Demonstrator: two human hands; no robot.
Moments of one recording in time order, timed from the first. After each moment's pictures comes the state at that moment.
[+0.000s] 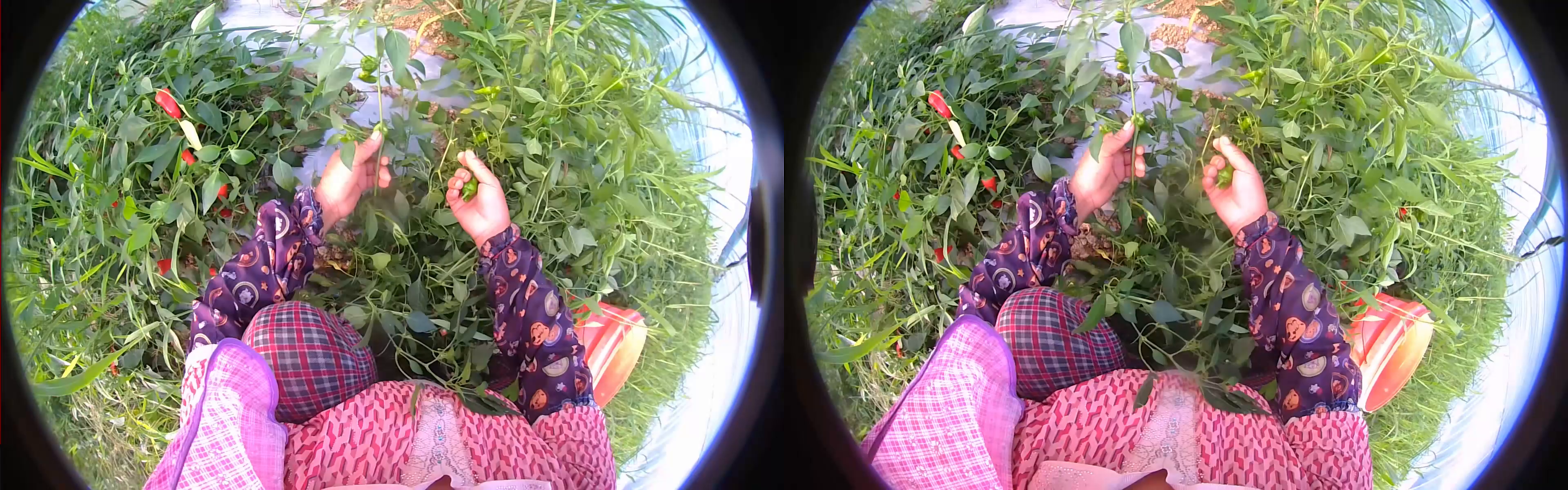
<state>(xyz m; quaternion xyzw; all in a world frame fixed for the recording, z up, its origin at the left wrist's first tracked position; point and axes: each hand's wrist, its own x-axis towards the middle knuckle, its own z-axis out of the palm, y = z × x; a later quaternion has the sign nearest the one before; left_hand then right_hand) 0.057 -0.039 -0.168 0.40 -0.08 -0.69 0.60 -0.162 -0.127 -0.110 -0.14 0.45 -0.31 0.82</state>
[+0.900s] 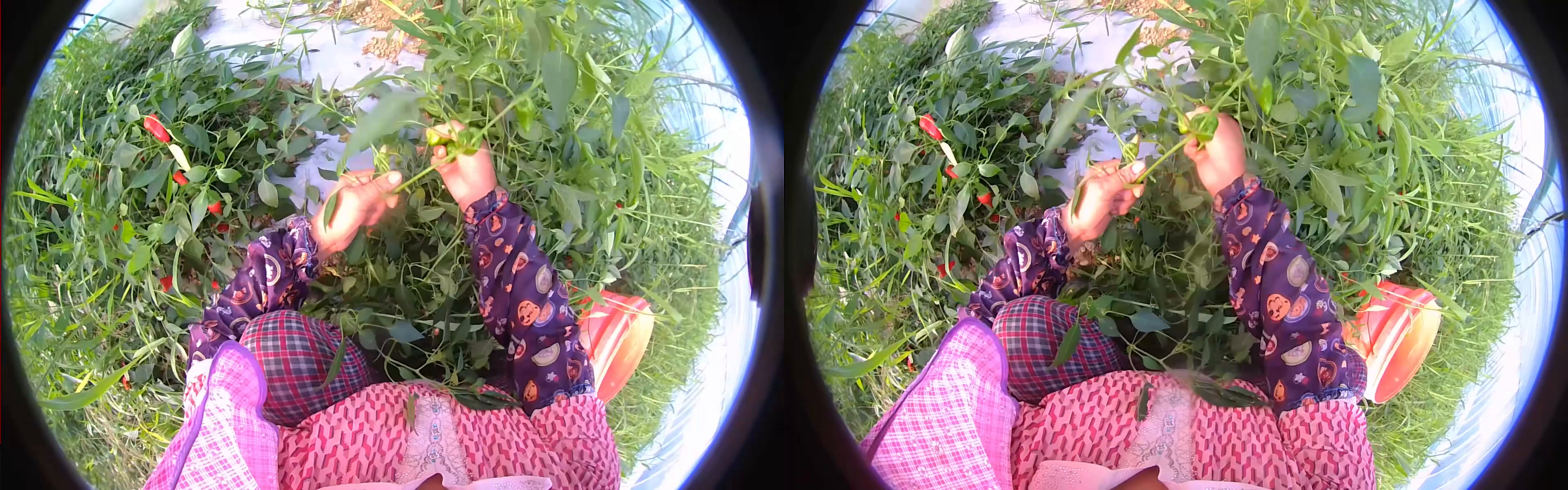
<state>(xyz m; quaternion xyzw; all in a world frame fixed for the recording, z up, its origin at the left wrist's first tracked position) 0.028 -0.015 -0.099 0.48 -0.21 -0.68 0.51 -0.131 -0.160 -0.107 -0.27 0.37 -0.35 0.81</state>
